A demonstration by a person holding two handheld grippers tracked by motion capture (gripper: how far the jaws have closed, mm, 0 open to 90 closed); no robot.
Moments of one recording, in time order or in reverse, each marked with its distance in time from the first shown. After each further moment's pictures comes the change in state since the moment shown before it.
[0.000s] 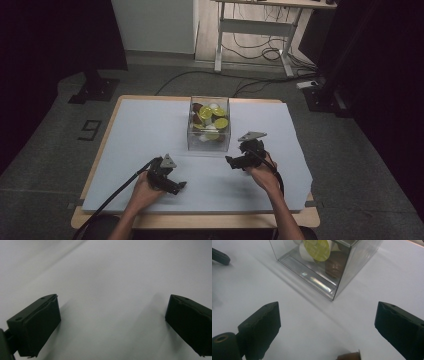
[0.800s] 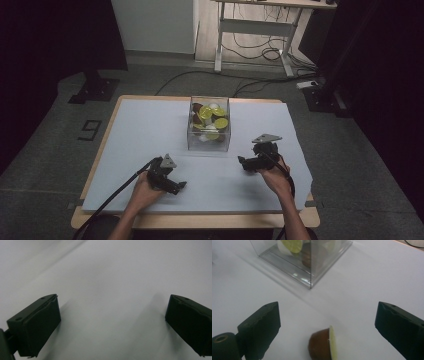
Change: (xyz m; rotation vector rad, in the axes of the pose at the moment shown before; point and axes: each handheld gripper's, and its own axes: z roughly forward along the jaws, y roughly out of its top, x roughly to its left) left arm 0.000 0.000 0.000 -0.002 0.000 -0.001; right arm -0.022 -0.021 -0.024 -0.019 -0.075 0.049
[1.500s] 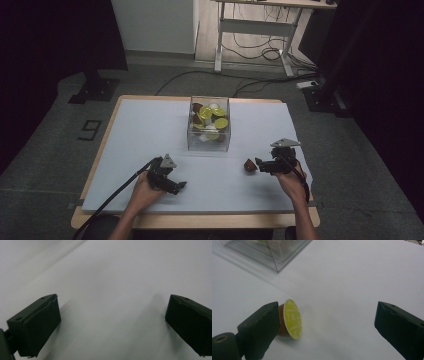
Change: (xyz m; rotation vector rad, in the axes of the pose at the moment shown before) left arm 0.000 0.000 0.000 0.000 0.000 0.000; right arm -0.039 -0.035 -0.017 -0.004 -0.093 0.065
